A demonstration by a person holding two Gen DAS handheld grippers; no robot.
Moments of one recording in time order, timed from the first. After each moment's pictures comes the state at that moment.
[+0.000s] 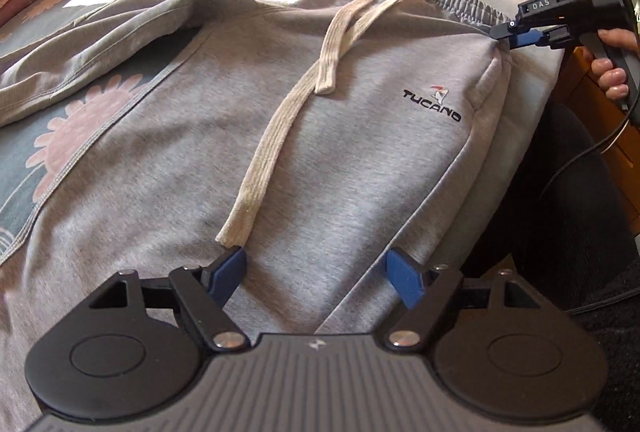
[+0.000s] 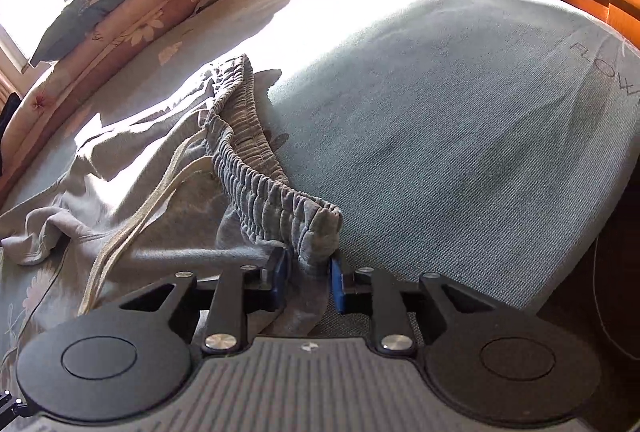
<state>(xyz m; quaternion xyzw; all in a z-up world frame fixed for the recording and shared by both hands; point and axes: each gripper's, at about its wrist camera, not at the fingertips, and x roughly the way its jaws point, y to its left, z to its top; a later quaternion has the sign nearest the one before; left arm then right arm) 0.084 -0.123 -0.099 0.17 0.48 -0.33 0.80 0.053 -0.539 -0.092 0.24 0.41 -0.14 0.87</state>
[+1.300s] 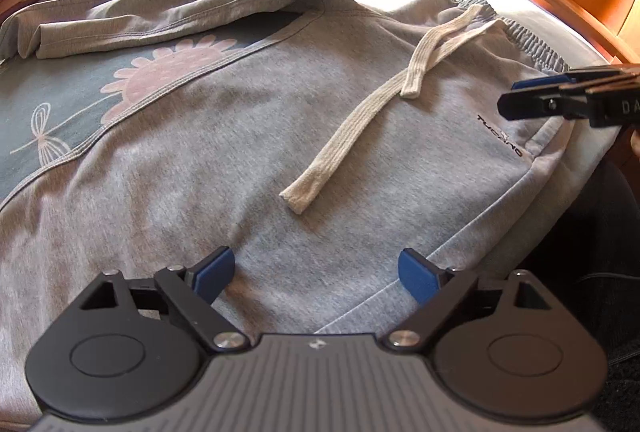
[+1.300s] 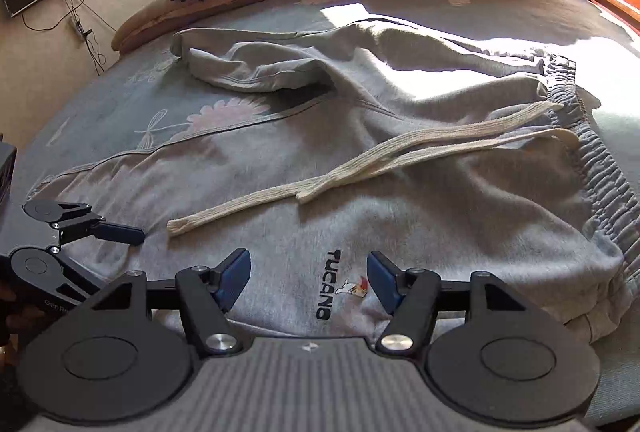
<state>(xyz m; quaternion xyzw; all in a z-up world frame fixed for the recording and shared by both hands) 0.076 -0.092 -0.103 0.09 0.48 -0.22 0.84 0.071 -0.382 -0.066 0.06 0.40 0.17 0.90</state>
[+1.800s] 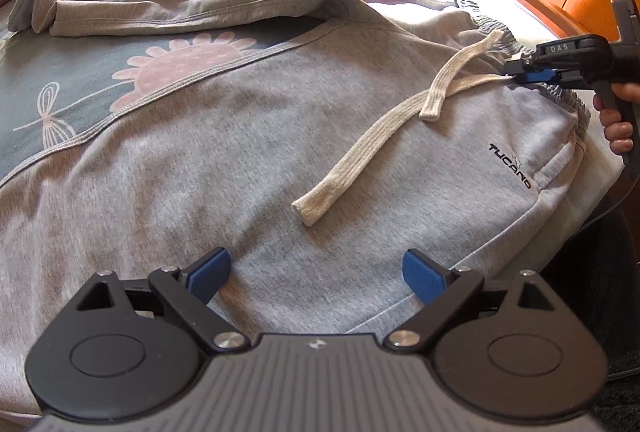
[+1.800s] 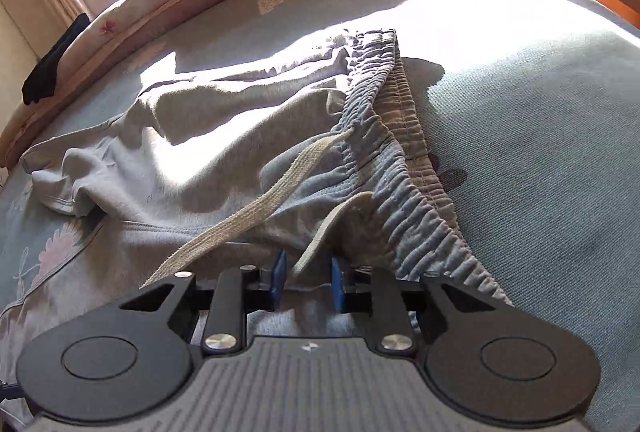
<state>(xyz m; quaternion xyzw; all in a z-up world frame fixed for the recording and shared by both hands) 0.087 -0.088 -0.101 0.04 0.49 -0.20 0.85 0.151 -0.500 -0.089 0.16 0.40 0.01 0.90</state>
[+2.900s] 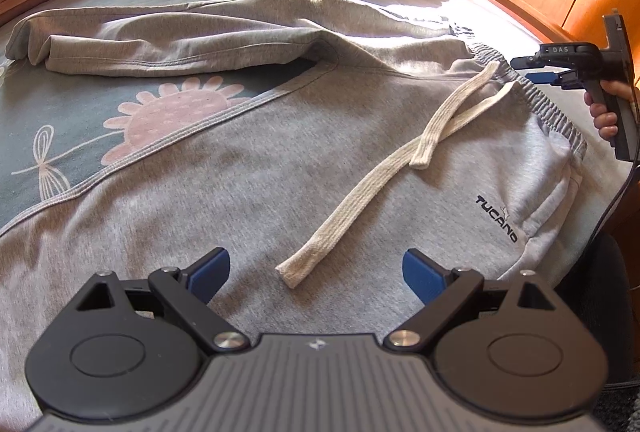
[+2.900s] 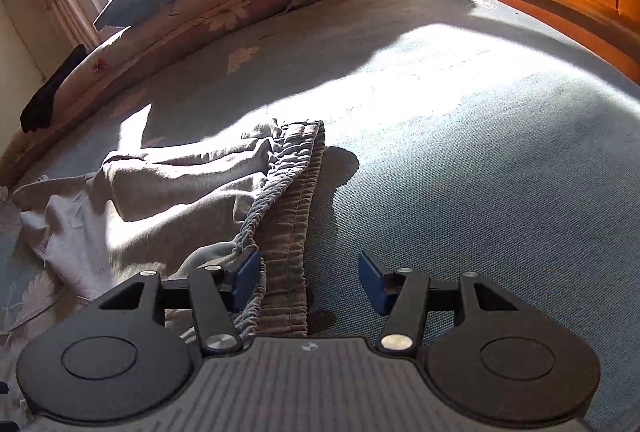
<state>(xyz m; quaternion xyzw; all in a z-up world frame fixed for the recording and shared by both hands) 0.103 -0.109 -0.082 0.05 0.47 -0.20 0.86 0.206 -0.603 -0.096 0.19 0.39 0.02 0.90</state>
